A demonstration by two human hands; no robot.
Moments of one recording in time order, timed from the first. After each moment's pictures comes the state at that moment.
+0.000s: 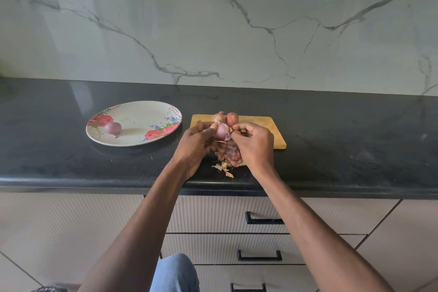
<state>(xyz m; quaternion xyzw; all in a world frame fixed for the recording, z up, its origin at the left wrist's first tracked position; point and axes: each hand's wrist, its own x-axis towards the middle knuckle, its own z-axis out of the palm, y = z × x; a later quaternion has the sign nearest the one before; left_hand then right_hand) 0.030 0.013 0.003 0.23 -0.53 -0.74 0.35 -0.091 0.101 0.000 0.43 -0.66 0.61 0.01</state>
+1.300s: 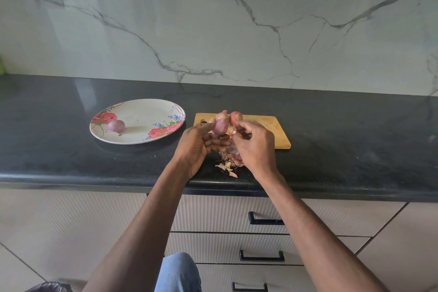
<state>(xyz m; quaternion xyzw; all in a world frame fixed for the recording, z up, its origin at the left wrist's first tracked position) 0.038 0.016 0.011 0.23 -0.49 -0.76 0.36 -0.089 0.100 -0.004 0.48 -0.68 0.55 0.07</state>
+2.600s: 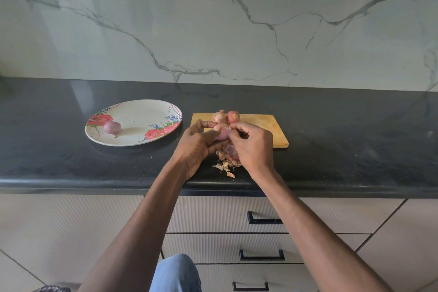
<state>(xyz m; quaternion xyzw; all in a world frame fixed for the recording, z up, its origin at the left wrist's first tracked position) 0.031 0.013 0.005 0.21 -0.49 -0.77 0.35 -0.090 0.099 -0.007 0.48 -0.65 0.59 0.08</state>
